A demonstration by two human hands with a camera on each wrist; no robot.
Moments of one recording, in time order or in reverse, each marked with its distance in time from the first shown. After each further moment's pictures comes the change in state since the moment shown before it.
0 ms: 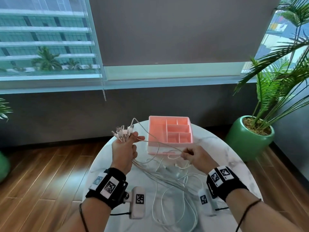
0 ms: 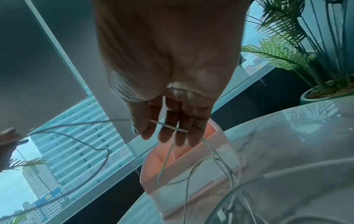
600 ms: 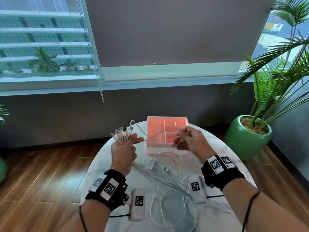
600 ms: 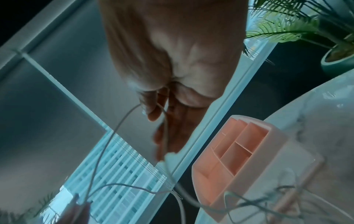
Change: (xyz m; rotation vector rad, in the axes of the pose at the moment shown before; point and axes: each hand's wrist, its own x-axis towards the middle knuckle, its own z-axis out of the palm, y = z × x) left_hand 0.002 -0.007 0.004 -0.012 0.011 -0.007; right_hand 0.009 -0.063 -0.011 0.561 0.138 0.042
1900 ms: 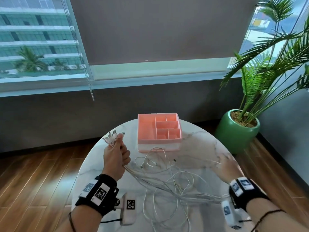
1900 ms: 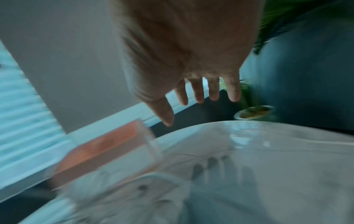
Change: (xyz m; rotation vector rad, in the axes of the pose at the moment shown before) left_hand -0.007 -0.020 -0.009 -0.110 -0.033 -0.104; right_hand -0.048 0.130 -0.152 -1.157 0.255 0.311
